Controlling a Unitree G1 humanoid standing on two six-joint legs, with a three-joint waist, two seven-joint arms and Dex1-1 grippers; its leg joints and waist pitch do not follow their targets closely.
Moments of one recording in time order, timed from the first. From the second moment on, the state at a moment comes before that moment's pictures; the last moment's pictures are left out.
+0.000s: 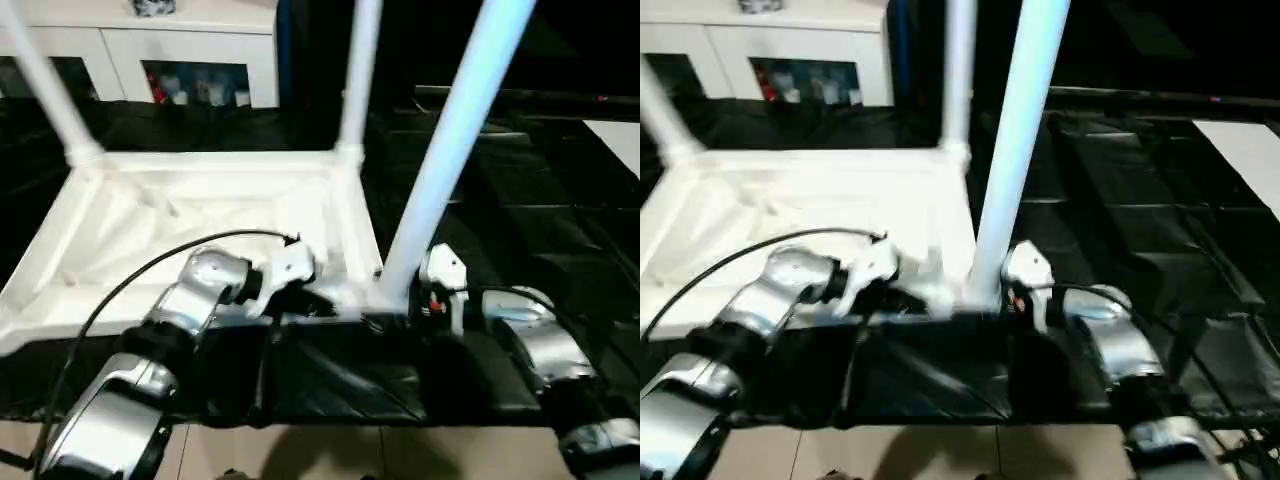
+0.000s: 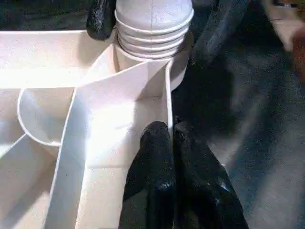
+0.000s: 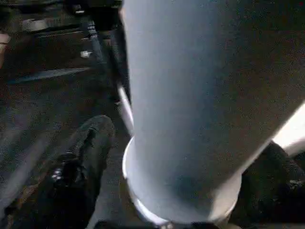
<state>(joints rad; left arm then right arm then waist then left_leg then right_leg) -0.66 0.30 -0.29 0.75 0.05 -0.07 -1.34 -0.42 -0.40 0.20 0.53 0.16 -0.02 1.18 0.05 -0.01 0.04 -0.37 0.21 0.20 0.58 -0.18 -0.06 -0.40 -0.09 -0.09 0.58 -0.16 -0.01</state>
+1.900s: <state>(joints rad) -0.64 0.33 -0.30 0.72 0.03 -0.07 -1.38 -0.42 -0.41 0.22 0.53 0.16 -0.05 1.22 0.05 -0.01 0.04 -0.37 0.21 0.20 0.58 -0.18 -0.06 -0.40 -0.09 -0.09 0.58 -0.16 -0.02</state>
